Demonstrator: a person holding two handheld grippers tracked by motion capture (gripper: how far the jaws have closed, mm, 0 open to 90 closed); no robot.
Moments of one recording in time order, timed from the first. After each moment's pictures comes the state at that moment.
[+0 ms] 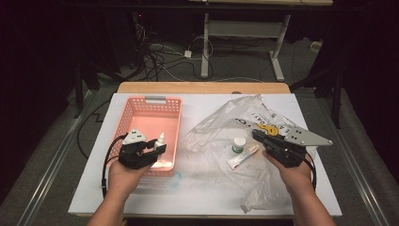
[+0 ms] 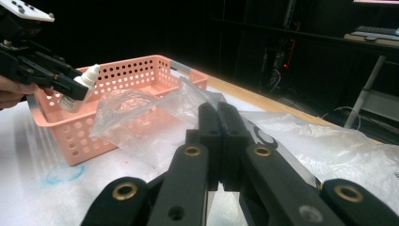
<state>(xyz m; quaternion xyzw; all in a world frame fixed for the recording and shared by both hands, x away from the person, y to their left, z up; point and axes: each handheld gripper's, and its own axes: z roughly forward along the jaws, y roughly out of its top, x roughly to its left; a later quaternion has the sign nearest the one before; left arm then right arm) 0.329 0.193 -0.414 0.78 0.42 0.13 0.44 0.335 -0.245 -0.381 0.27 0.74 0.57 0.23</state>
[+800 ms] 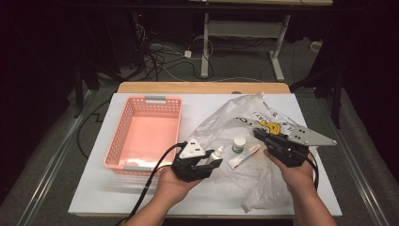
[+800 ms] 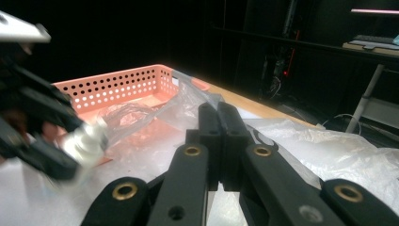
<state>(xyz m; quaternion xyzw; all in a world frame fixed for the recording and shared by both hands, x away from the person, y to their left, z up) 0.312 0.044 -0.408 0.83 0.27 0.07 0.48 0.332 -0.247 -0.373 0.27 0.73 0.58 0.23</state>
